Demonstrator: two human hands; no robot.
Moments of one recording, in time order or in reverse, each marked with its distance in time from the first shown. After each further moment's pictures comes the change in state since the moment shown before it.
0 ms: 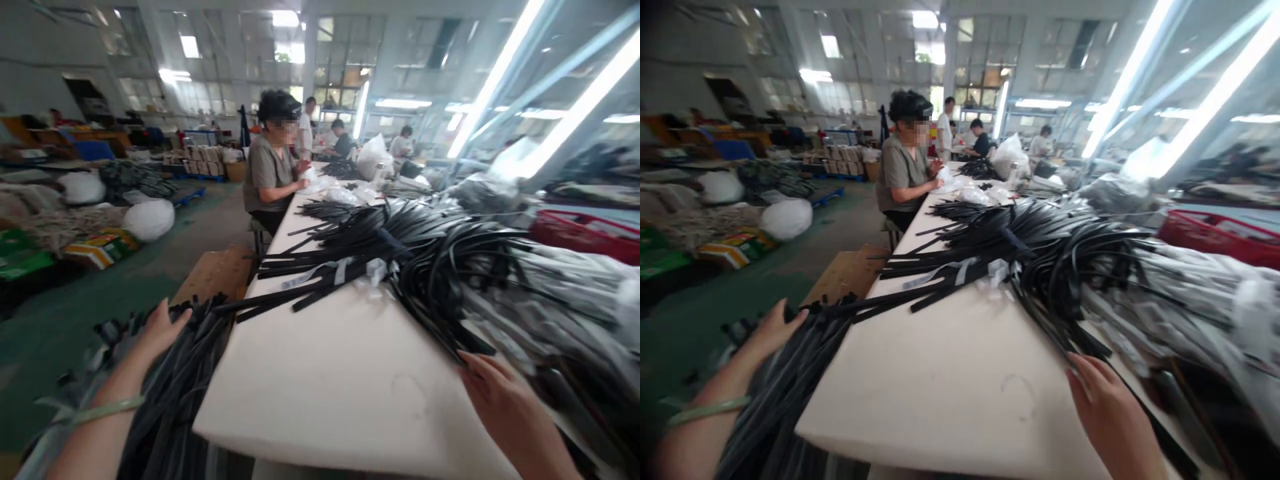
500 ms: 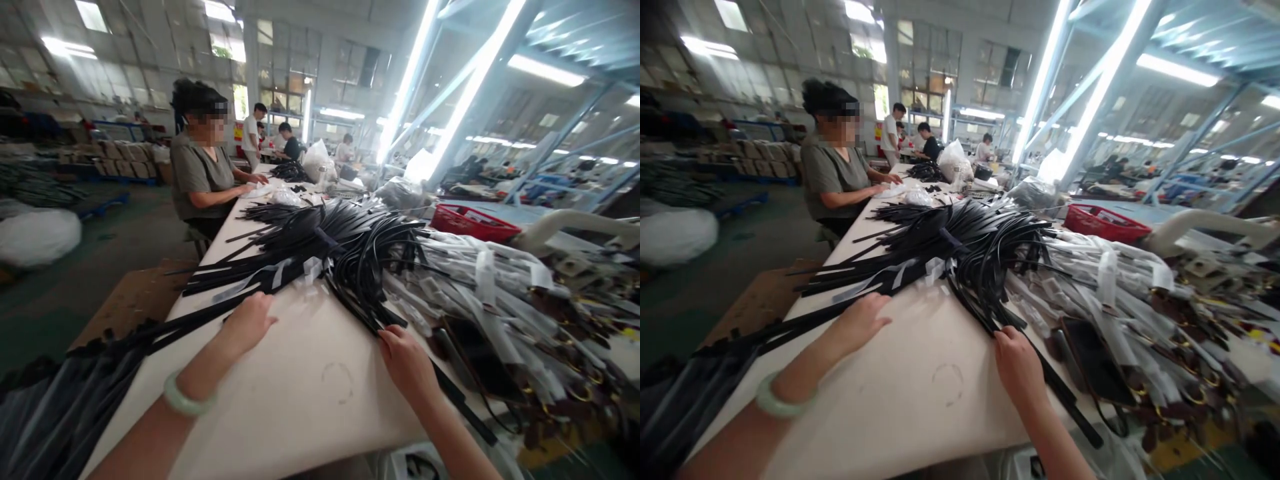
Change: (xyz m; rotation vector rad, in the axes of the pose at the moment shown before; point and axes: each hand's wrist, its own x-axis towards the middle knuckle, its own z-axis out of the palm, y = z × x) left_hand -0.032 0.262 0.116 -0.142 -0.519 0.599; right_hand 0.028 -0.006 -0.007 -0.424 -0.095 -0.115
